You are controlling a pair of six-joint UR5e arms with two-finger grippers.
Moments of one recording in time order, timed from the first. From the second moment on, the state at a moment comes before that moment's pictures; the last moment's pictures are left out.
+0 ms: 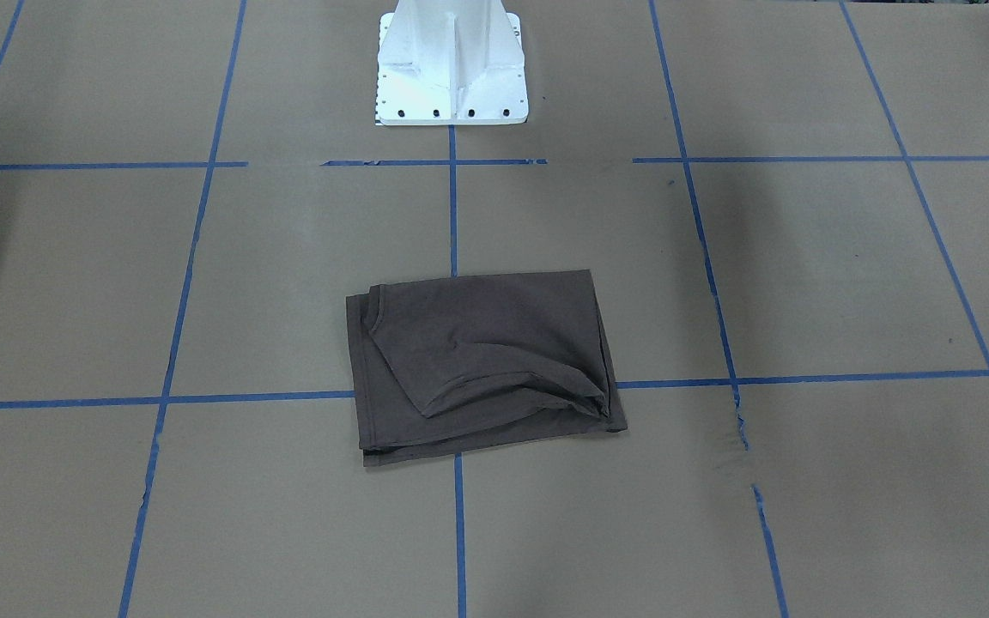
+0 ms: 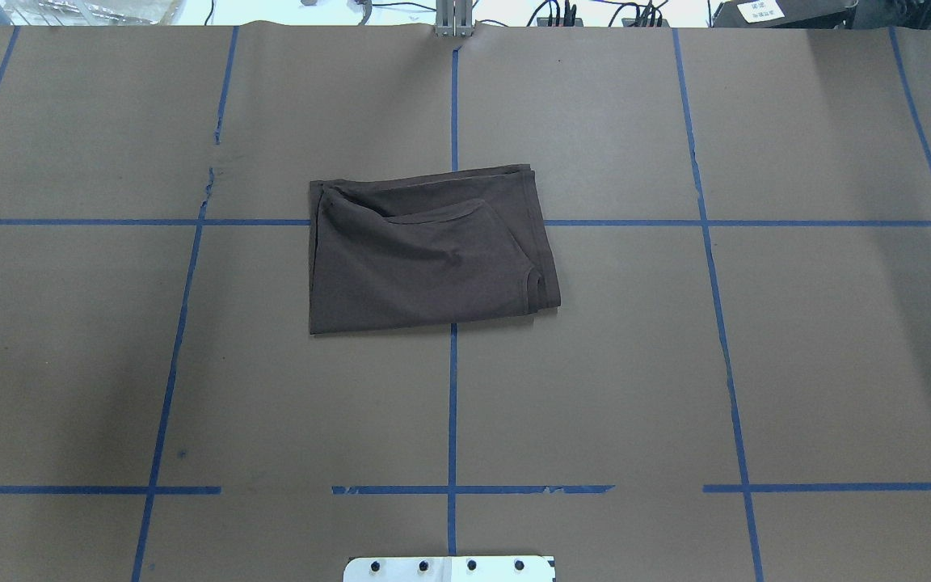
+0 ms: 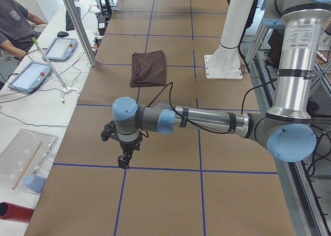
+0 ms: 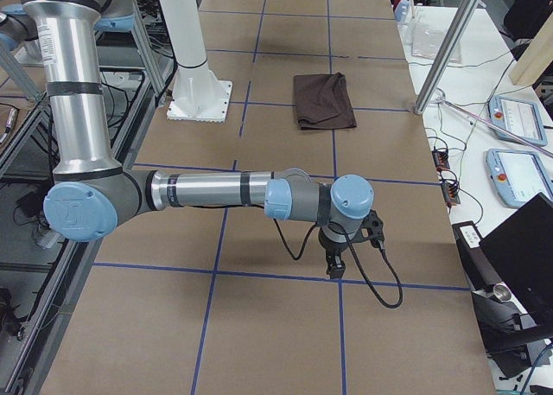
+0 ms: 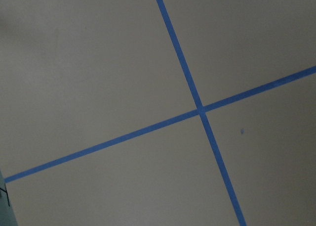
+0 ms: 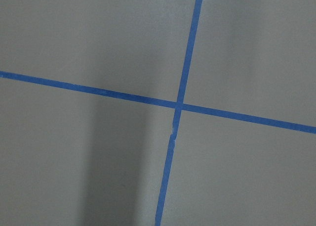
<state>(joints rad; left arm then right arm) -1.54 -1.61 -1.62 -1.55 -2.28 0.25 1.61 -1.51 1.57 -1.68 2.40 -0.22</state>
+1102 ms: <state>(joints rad) -1.54 -1.56 -1.66 -1.56 -2.32 0.24 1.60 -1.57 1.65 -1.68 2.39 -0.01</state>
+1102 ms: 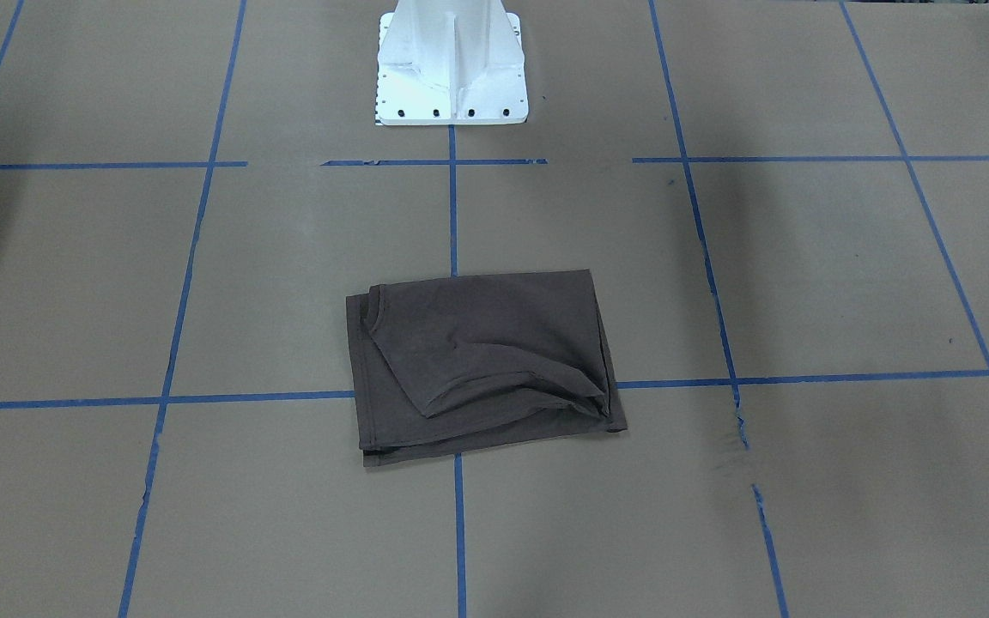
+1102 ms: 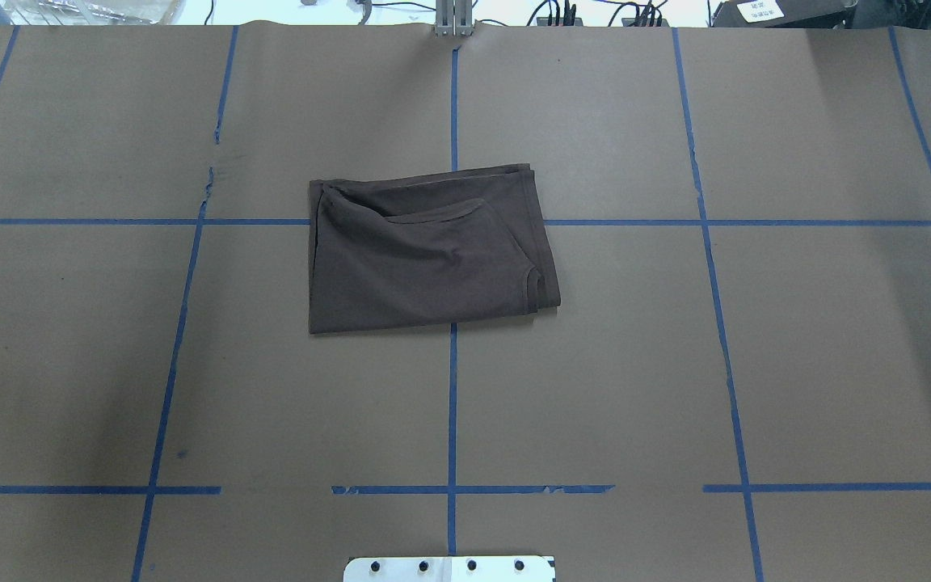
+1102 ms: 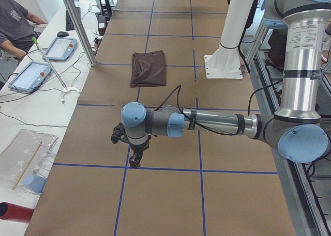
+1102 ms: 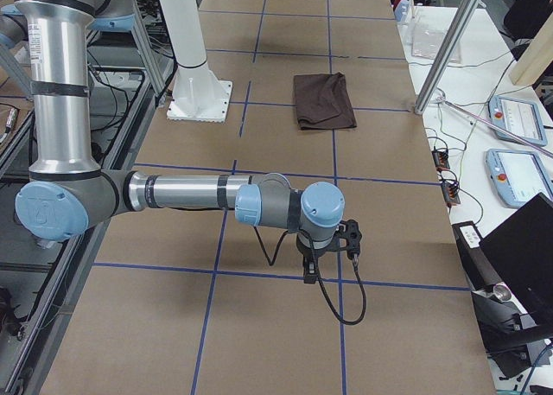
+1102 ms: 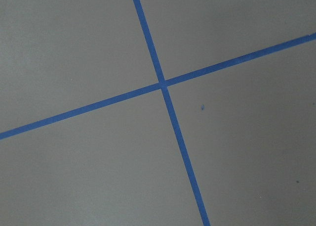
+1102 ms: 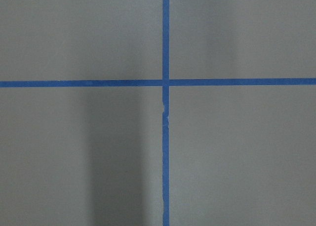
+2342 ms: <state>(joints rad) -1.55 -1.56 -1.67 -1.56 -2.32 0.01 1.58 -1.56 1.65 -1.68 2.38 0.04</state>
